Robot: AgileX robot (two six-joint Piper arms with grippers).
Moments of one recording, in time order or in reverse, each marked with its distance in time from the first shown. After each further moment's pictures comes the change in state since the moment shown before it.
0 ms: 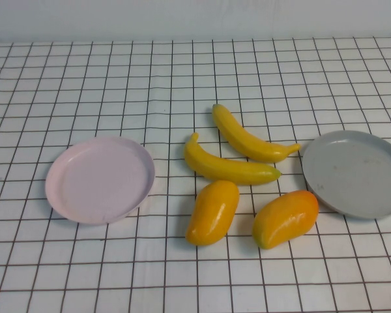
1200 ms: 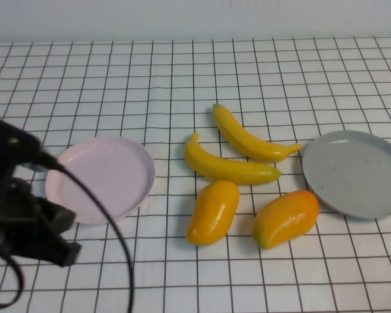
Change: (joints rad) right arm 0.000 0.000 0.000 0.000 0.000 0.000; left arm -0.330 0.961 -0.807 0.358 0.680 0.523
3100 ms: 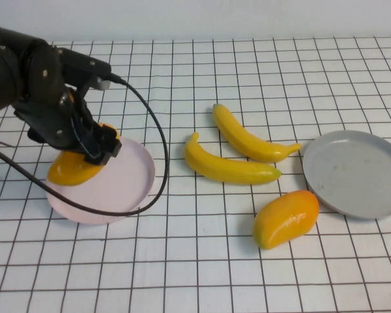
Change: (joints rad) right arm -0.002 0.000 0.000 0.000 0.000 0.000; left arm 0.005 0.734 -0.569 0.269 0.090 -0.228
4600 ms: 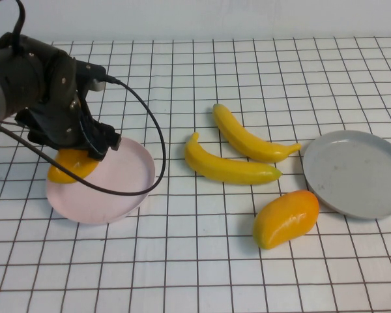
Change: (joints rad) right arm 0.000 -0.002 0.000 0.000 0.000 0.000; left arm 0.027 0.134 -0.054 0.116 -0.023 -0.217
